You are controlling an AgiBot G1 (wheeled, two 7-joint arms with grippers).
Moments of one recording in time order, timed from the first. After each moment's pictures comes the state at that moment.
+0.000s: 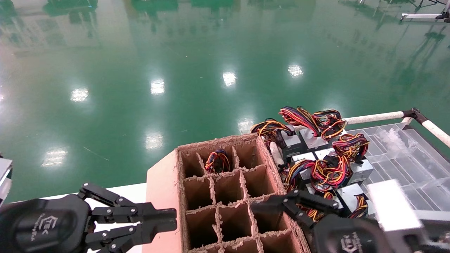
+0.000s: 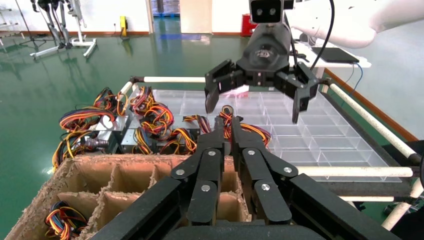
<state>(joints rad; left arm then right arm) -1.07 0.61 0.28 -1.28 0.73 1.50 -0.19 1.07 -0.66 -0.34 1.27 -0.80 -1.50 0.18</state>
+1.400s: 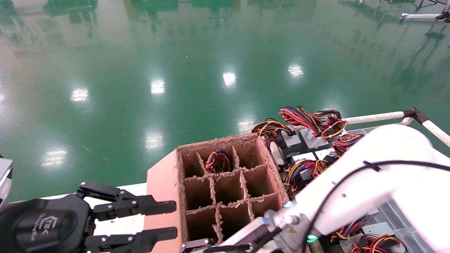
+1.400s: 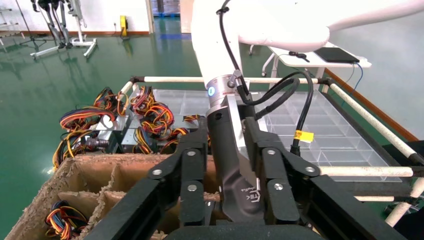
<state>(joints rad) -1.08 0.61 0.28 -1.28 0.73 1.49 -0.19 1.56 -1.19 -0.88 0.97 -1.30 -1.59 0.02</state>
